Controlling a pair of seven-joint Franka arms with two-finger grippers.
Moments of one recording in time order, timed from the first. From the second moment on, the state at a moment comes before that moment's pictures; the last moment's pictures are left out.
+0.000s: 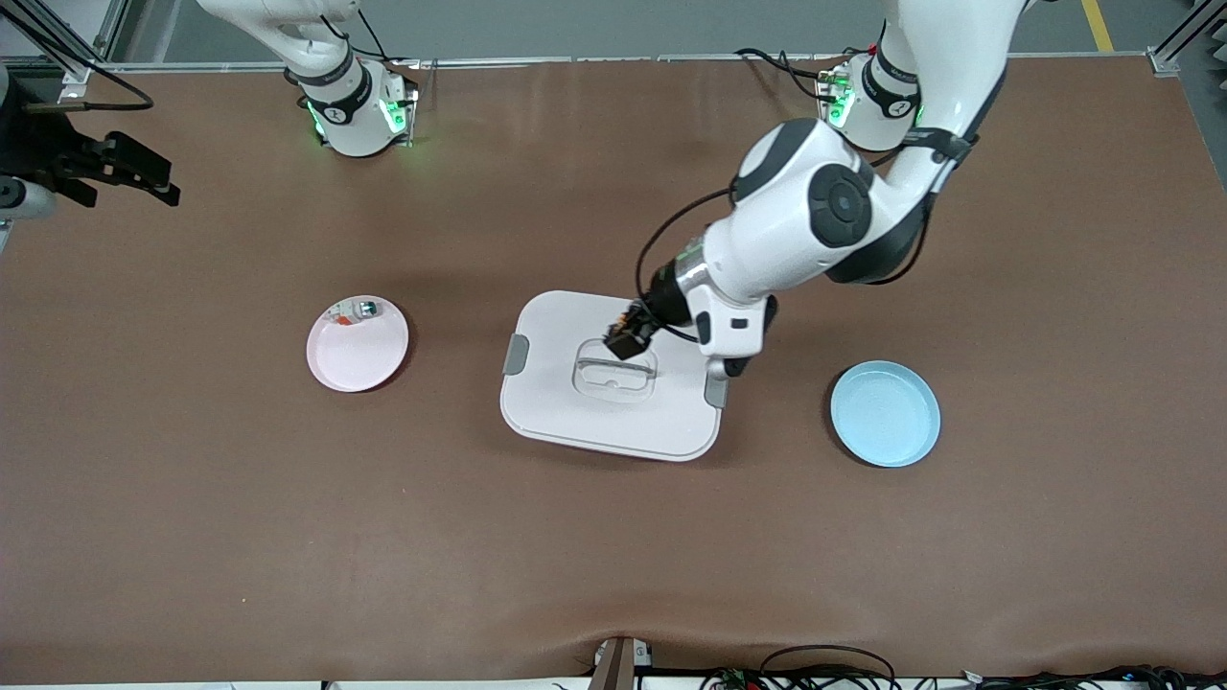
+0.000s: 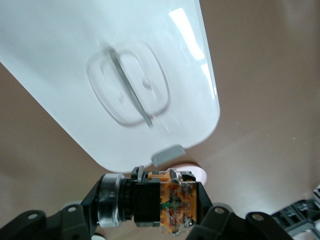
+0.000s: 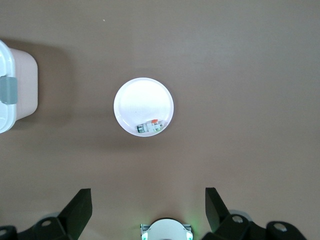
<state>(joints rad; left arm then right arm) -0.28 0.51 -0.47 -1.43 -0.31 2.22 -1.52 -0.07 -0.13 0.05 -1.65 0.03 1.41 0.01</state>
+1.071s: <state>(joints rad) -0.48 0.60 -0.48 -1.34 -0.42 2.42 -1.84 0.04 -0.38 0.15 -2.06 0.54 1.97 0.36</state>
